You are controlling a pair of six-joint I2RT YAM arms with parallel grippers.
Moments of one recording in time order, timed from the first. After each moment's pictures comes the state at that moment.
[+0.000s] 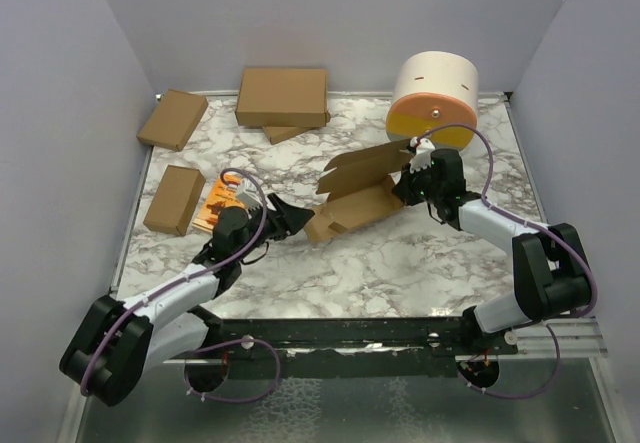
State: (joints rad) left arm -0.53 1.03 0.29 0.54 0.19 -0.92; right arm 0.27 1.48 0.74 0.15 -0.27 0.03
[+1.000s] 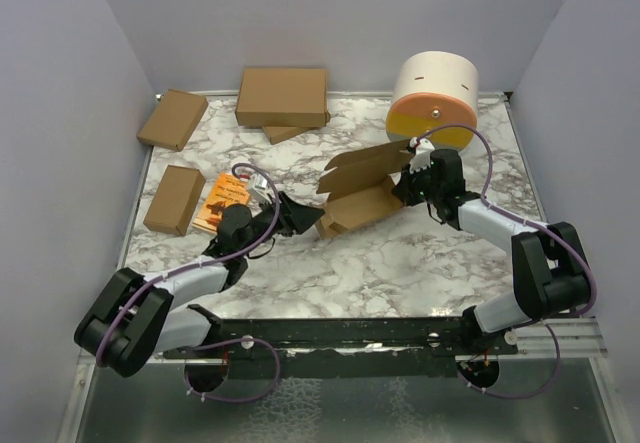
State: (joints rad) left arm -0.53 1.21 0.30 0.83 0.33 -0.90; right arm 0.27 1.49 0.74 0.15 -0.27 0.03
